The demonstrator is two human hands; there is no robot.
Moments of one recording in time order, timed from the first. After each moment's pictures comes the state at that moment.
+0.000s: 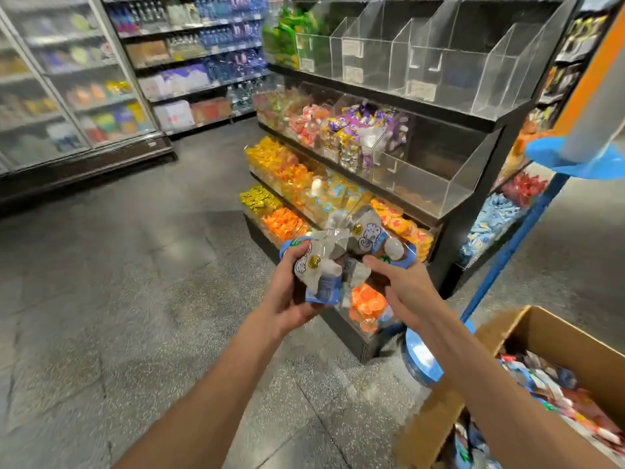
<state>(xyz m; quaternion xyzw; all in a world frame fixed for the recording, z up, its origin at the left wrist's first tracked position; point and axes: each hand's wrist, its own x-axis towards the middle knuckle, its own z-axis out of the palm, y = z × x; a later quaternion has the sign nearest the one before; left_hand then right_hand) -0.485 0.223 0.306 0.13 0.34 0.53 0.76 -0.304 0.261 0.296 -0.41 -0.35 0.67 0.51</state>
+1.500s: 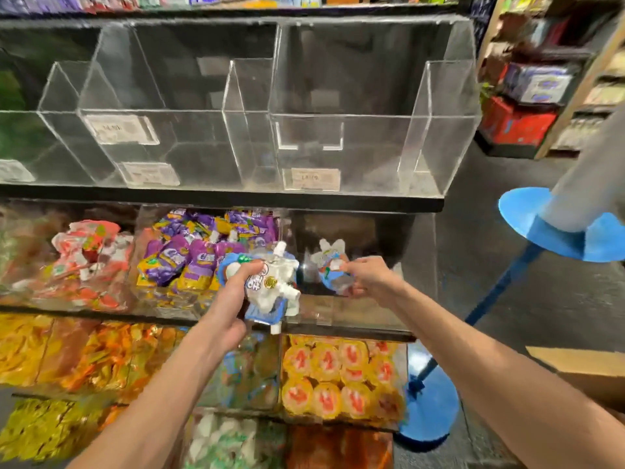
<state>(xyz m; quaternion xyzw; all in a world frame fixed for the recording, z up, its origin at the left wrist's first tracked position) -0.485 0.867 0.294 0.35 0.47 0.27 0.77 -0.263 0.793 0.264 -0.71 -0.21 0.45 0.50</state>
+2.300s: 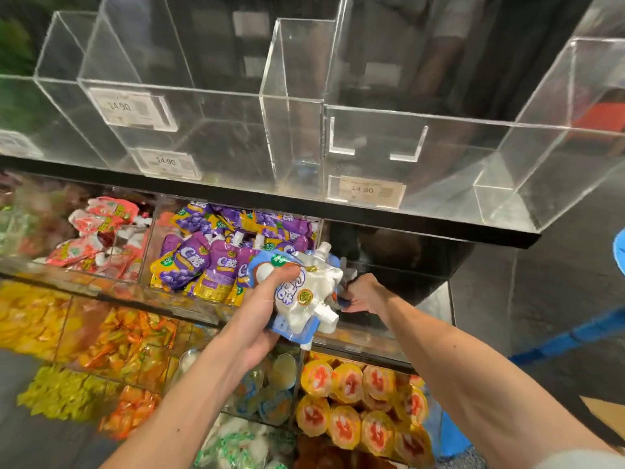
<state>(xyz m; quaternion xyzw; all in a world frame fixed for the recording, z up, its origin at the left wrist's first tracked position) -0.467 0.903 0.304 0.32 0.46 0.27 0.79 -0.243 0.920 0.153 -0.75 -0.19 0.55 0.32</state>
